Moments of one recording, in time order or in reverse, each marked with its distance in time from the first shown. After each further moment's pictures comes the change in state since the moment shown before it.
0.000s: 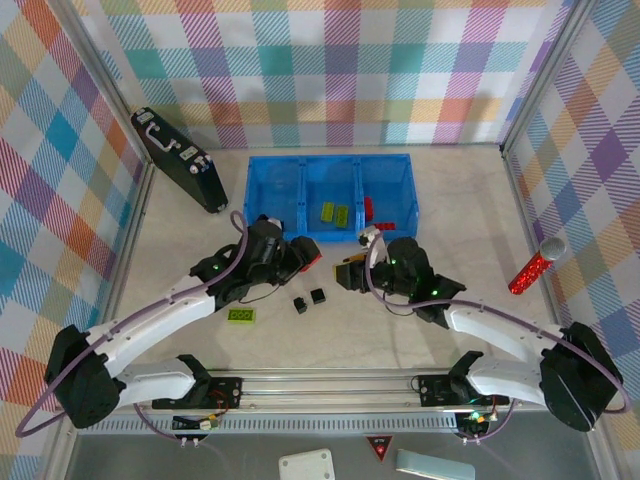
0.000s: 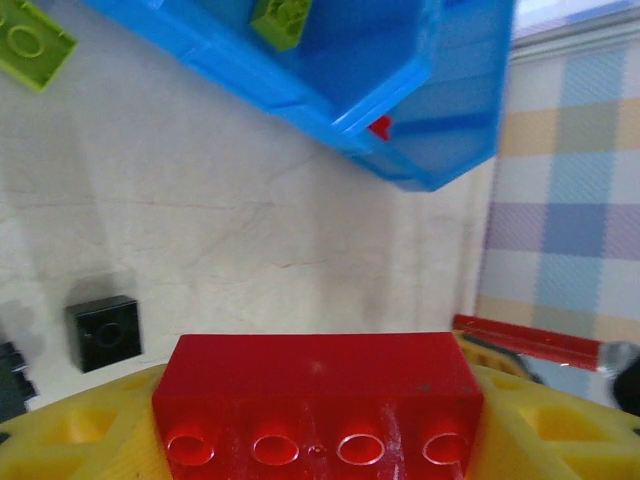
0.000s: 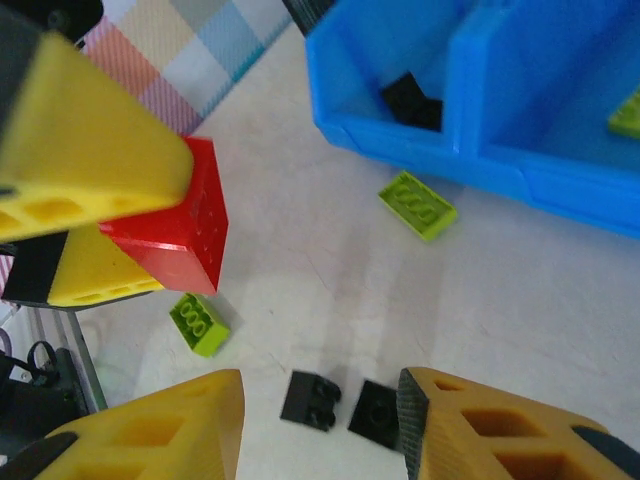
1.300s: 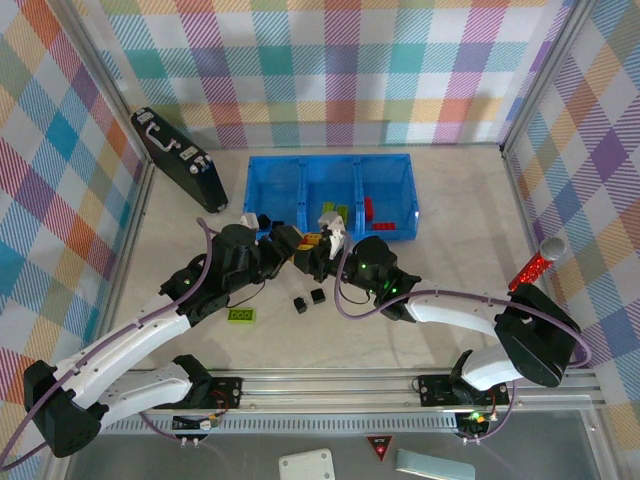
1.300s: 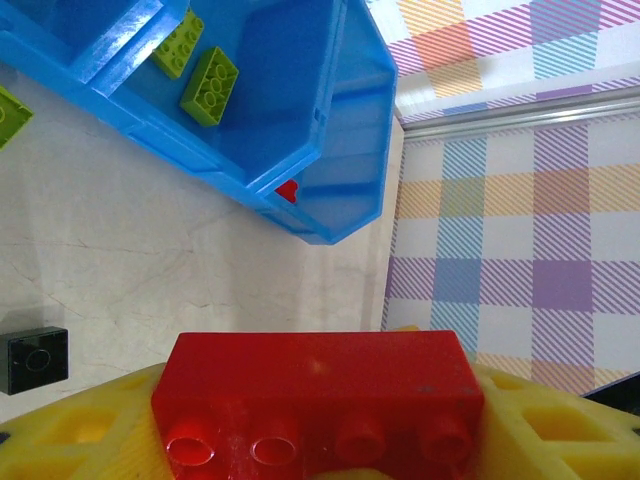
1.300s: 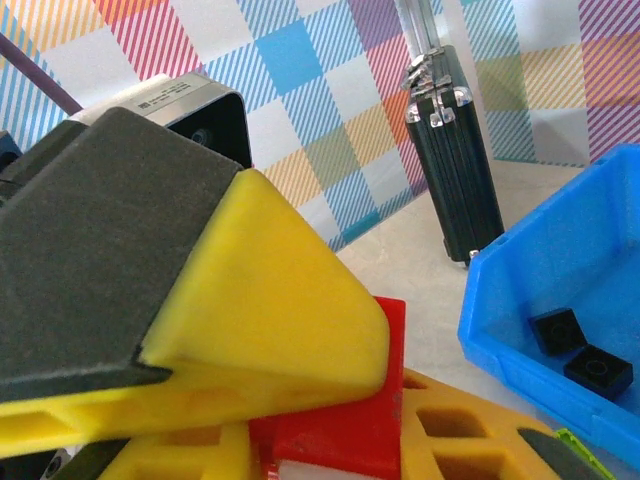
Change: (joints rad) left arm 0.020 -0.178 -0.033 0.024 -0.068 -0.073; right arm 0.171 0.268 0.152 0.485 0.125 -0.042
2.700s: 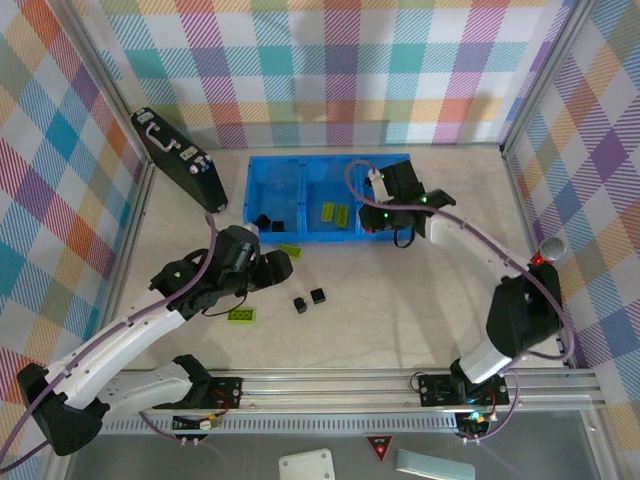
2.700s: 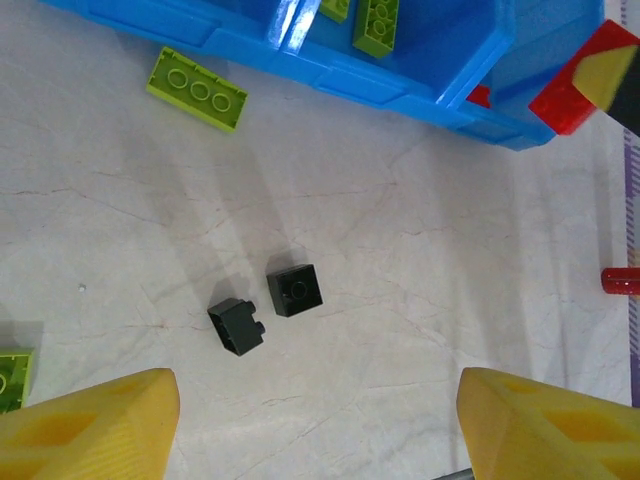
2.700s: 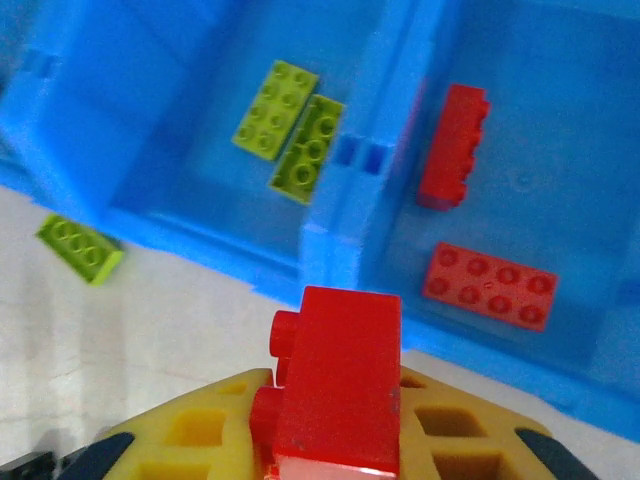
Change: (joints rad) left arm 0.005 -0.010 0.133 -0.498 -0.037 0.396; right arm -0.509 0.249 0.682 -1.382 0.028 -0.246
